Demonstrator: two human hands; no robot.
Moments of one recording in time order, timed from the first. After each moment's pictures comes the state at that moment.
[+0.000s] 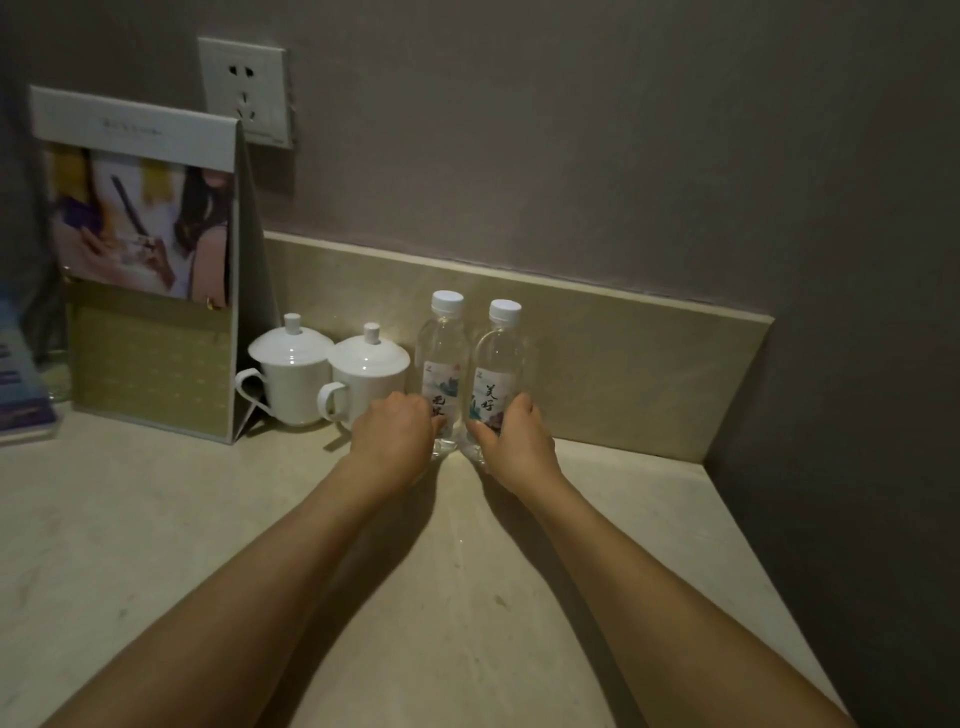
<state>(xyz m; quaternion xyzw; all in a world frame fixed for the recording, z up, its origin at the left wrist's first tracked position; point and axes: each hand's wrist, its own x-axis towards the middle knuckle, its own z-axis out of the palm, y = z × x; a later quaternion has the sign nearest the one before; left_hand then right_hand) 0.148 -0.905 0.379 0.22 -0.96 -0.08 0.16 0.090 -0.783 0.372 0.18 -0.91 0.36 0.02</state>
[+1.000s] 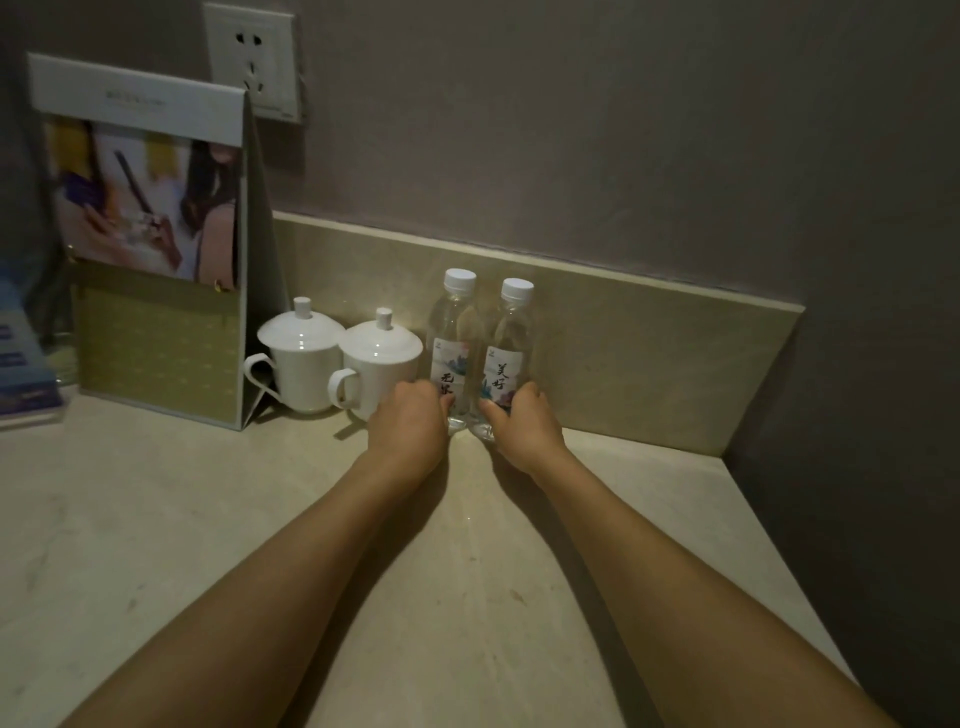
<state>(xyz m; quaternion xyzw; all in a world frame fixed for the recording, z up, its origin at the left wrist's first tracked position) 0.137 -0.908 0.362 0.25 -0.92 -0.19 0.24 0.070 -0.798 0.367 0.17 -0.91 0.37 0.00</state>
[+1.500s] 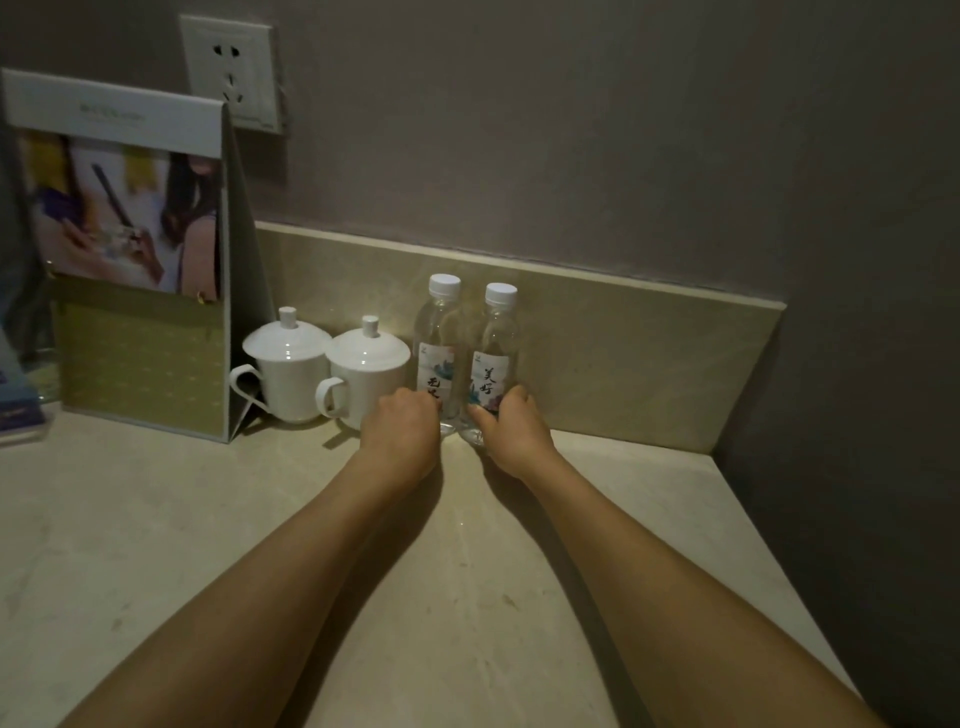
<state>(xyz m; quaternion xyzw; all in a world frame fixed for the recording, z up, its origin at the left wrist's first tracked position) 0.134 -0.907 0.368 0.21 -0.96 -0.06 0.15 0.069 -0.796 0.366 0.18 -0.91 0.37 -0.02</state>
